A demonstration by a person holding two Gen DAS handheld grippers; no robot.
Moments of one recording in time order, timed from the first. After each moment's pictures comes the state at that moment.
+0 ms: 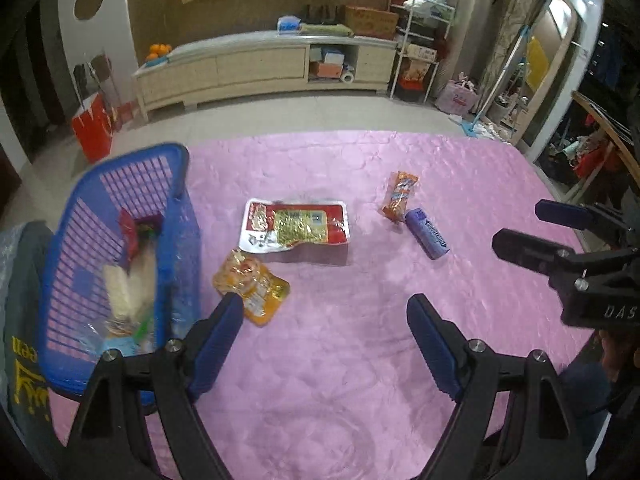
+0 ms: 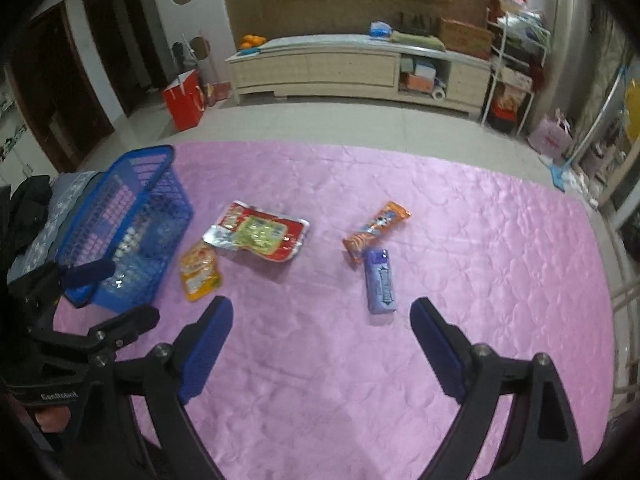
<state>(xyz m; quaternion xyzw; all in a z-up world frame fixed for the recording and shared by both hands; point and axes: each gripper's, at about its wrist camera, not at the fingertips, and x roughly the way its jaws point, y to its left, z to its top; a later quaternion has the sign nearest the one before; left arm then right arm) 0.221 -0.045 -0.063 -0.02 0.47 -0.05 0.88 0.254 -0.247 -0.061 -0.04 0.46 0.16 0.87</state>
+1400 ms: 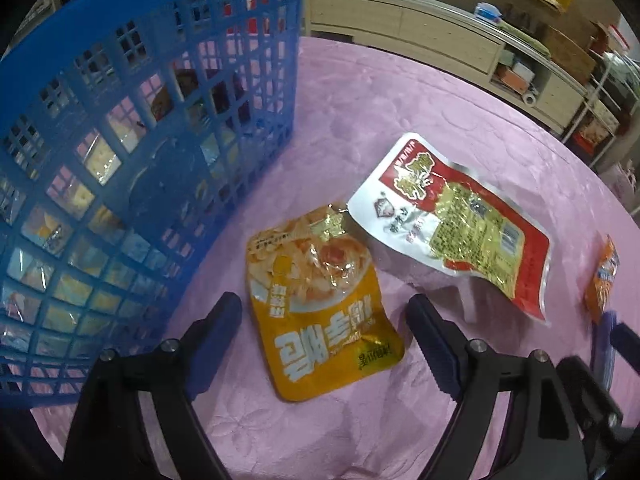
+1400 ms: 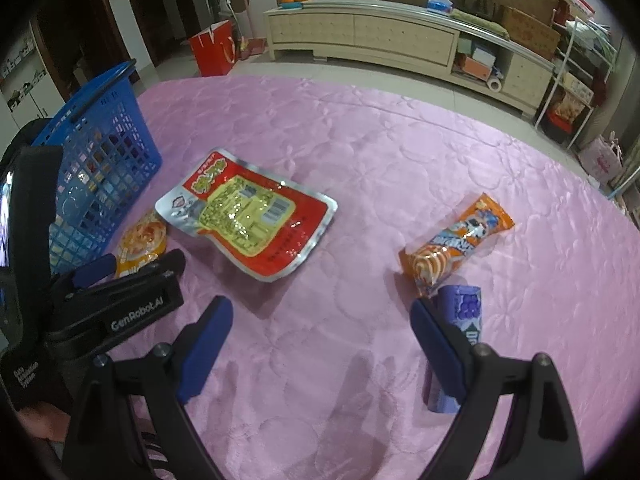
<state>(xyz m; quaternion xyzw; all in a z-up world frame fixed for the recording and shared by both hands) 0.305 0.000 -0.200 -0.16 0.49 0.25 0.82 0.334 -0.197 -0.169 -0.09 0.49 0.23 0.84</state>
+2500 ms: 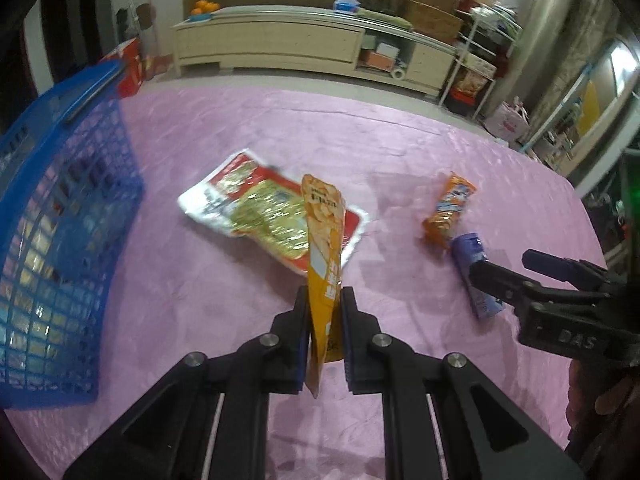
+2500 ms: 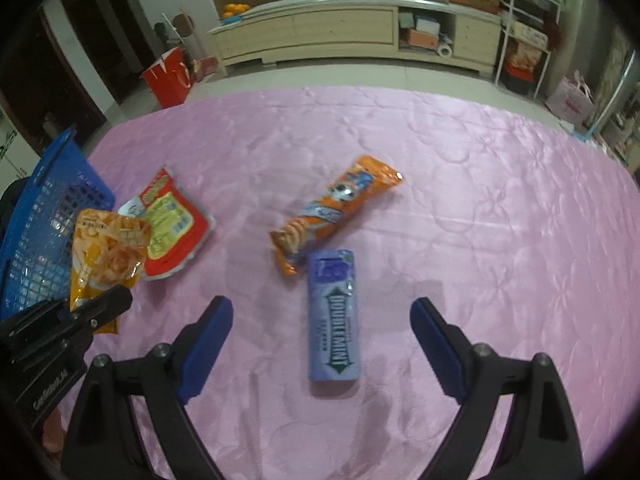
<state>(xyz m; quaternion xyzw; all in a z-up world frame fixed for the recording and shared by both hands) 0.300 -0.073 -0.158 -0.10 0.48 0.02 0.87 0.355 -0.278 -0.171 -0.01 0.51 0.17 0.84</state>
